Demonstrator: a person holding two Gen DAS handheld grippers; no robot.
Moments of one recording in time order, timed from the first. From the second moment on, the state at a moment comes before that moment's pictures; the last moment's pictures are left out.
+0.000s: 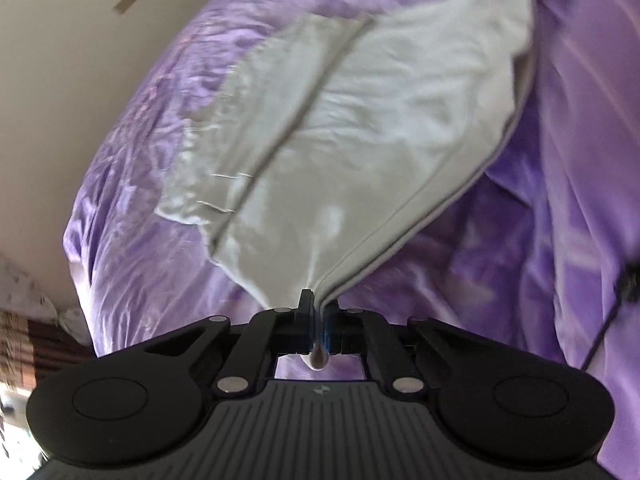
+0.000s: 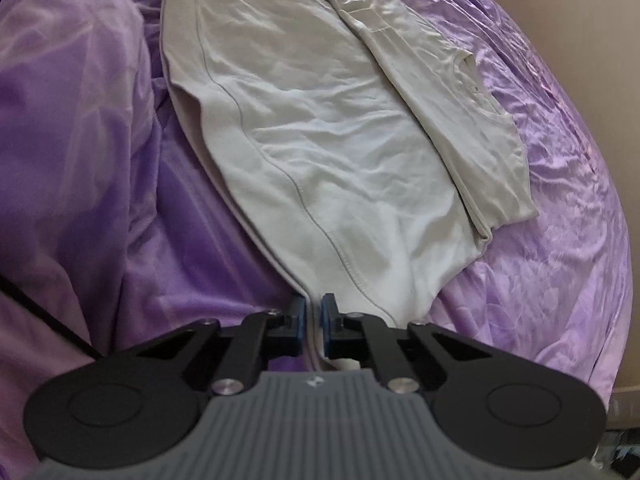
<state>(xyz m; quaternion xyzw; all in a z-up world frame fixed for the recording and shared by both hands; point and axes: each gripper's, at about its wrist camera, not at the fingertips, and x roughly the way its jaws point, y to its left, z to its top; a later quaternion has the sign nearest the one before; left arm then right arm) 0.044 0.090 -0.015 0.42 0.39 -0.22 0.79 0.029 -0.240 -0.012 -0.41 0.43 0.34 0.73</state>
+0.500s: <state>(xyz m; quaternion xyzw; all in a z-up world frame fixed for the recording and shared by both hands) 0.075 0.093 0.033 0.33 0.39 -0.19 0.84 0.038 -0.236 -0.013 -0.46 0.41 0.32 0.72</state>
